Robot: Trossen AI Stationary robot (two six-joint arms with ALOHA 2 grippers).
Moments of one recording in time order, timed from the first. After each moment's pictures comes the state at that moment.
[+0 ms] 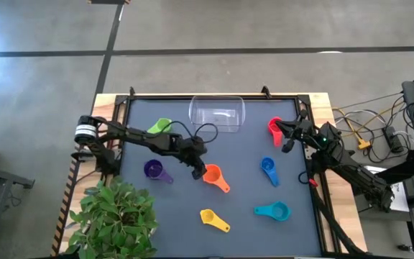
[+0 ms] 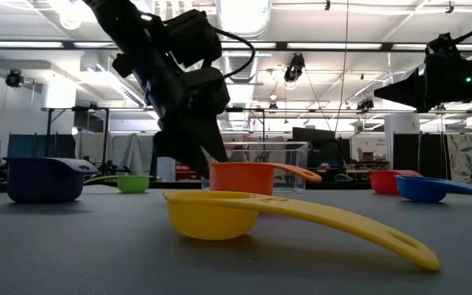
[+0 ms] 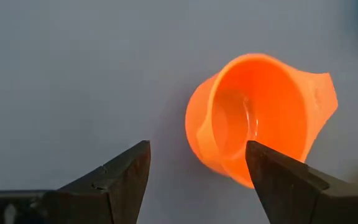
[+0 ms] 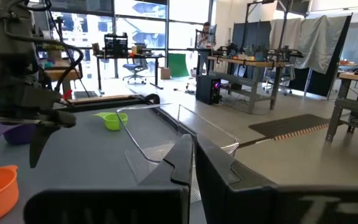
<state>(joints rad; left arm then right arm) 0.04 1.74 0.97 -0.19 0.14 -0.56 -0.74 0.03 0.01 0.04 -0.26 -0.04</state>
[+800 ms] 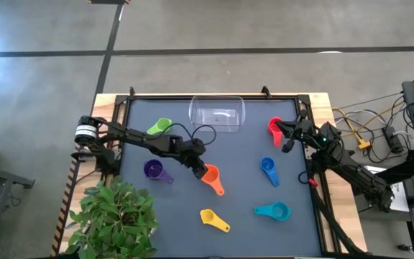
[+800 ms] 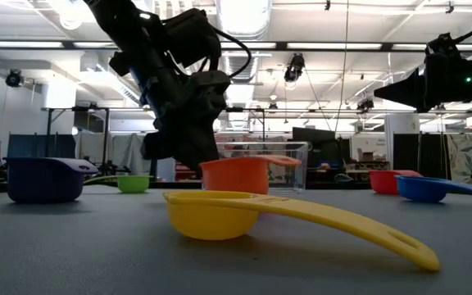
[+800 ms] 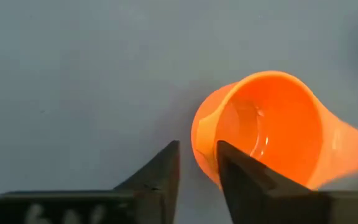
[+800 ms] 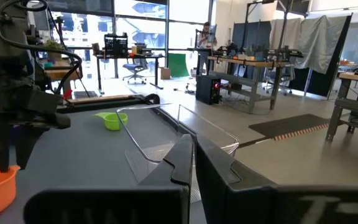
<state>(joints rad) 0.03 1.75 0.97 -0.20 0.10 -0.70 -0.74 0.03 0.01 0.04 -0.26 -0.04</state>
